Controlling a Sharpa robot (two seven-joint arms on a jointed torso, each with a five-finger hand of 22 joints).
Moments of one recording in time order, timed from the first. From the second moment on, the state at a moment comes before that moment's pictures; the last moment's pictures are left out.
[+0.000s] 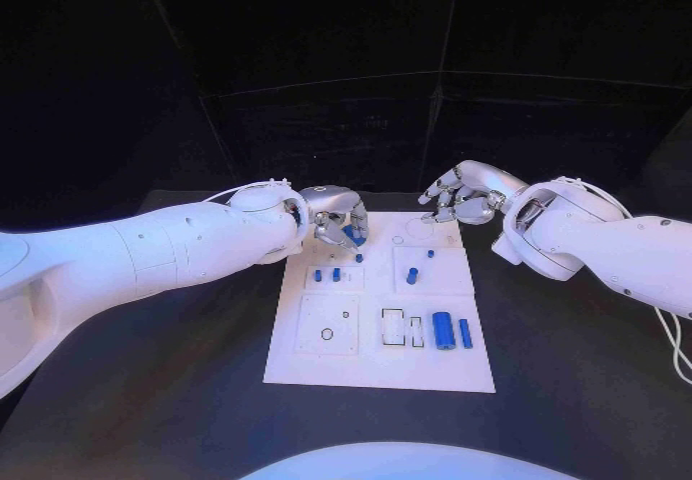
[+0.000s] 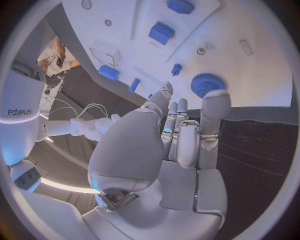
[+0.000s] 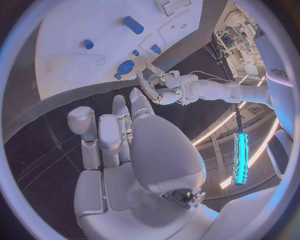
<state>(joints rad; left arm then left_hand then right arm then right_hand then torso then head) 1.32 -0.49 -0.23 1.08 -1.33 -0.20 0.24 1.42 -0.06 0.13 -0.08 0.05 1.00 0.14 0.24 0.08 1.04 0.07 0.34 0.07 1.46 -0.01 1.37 1.19 0.14 1.44 0.08 0.92 0.92 1.28 -0.81 -0.05 1.45 -1.20 -0.31 -0.03 1.51 0.05 -0.20 0.11 0.32 0.95 0.15 0.14 0.07 1.09 0.06 0.68 0.66 1.46 -0.02 1.18 1.06 0.12 1.20 0.09 1.21 1.02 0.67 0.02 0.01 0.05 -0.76</state>
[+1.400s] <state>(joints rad) 1.28 -0.41 -0.23 1.00 -1.50 -0.13 0.21 1.40 -0.06 0.30 -0.12 0.05 1.04 0.13 0.18 0.07 1.09 0.07 0.23 0.07 1.47 -0.01 1.35 1.11 0.12 1.46 0.08 1.06 1.07 1.28 -0.80 -0.05 1.44 -1.20 -0.32 -0.03 1.51 0.05 -0.21 0.11 0.32 0.95 0.15 0.13 0.07 1.09 0.06 0.67 0.64 1.46 -0.02 1.17 1.06 0.12 1.20 0.09 1.20 1.01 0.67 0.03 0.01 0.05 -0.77</state>
